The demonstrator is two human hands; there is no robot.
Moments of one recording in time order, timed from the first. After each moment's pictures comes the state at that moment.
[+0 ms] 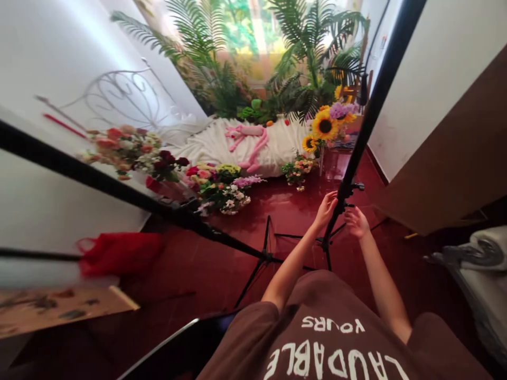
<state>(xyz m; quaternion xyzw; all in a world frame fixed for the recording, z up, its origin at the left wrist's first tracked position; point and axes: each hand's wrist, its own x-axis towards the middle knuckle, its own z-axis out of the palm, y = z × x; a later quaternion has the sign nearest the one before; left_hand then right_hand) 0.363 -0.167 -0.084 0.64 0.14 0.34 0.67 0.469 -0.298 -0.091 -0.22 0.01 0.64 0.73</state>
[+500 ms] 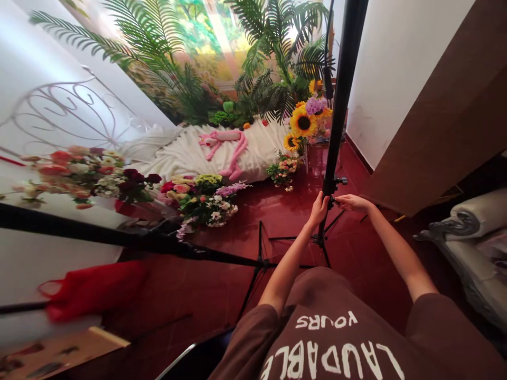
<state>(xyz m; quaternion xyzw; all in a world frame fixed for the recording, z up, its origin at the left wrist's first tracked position) 0.385 -0.173 -0.089 0.71 0.17 0.30 0.62 0.532 -0.293 -0.049 -0.58 -0.33 0.57 0.48</state>
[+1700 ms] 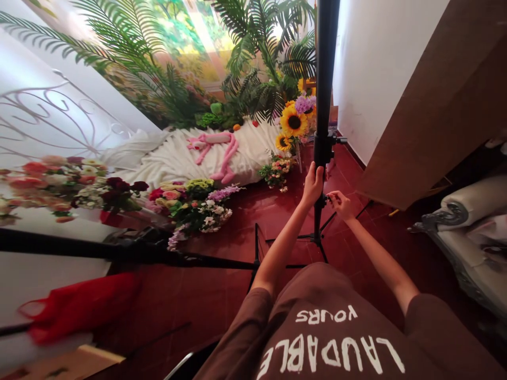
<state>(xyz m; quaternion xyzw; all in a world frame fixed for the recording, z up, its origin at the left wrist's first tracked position) 0.410 -0.169 0.027 0.68 0.07 0.40 0.61 0.470 -0.300 -0.066 -0.73 -0.30 0.14 0.60</state>
